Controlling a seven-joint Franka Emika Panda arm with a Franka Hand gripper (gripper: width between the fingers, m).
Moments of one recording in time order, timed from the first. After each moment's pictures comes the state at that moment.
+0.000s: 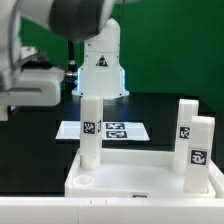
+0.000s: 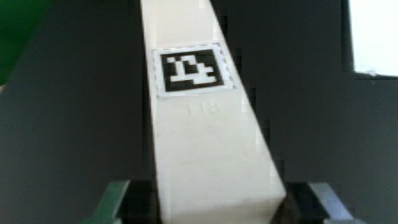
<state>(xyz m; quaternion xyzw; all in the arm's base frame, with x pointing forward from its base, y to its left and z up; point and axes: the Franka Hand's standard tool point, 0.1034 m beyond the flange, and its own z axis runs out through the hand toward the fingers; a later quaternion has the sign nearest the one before) 0.467 -0.204 0.082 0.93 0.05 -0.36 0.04</state>
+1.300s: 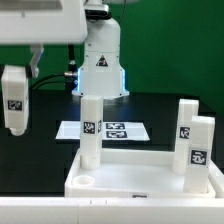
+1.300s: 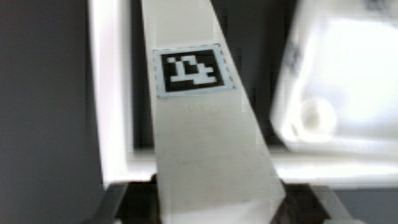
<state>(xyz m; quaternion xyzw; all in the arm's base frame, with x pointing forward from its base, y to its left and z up) 0.613 -0.145 0.201 0.99 -0.05 0.07 -0.05</state>
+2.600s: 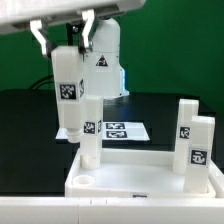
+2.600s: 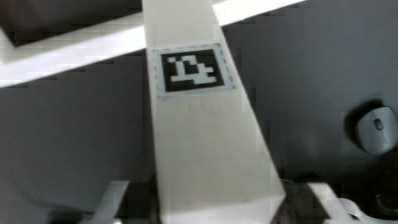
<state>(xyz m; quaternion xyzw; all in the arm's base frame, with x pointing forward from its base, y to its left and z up) 0.633 -0.085 0.205 0.97 -0.13 0.20 -0.07</state>
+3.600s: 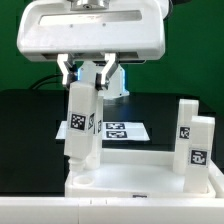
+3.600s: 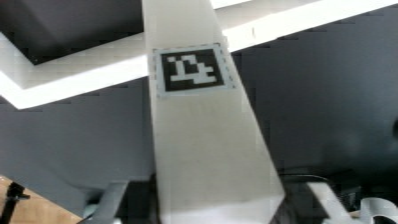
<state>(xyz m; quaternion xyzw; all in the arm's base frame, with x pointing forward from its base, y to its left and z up) 0.611 -0.064 0.169 0.95 -0.15 0.28 0.01</state>
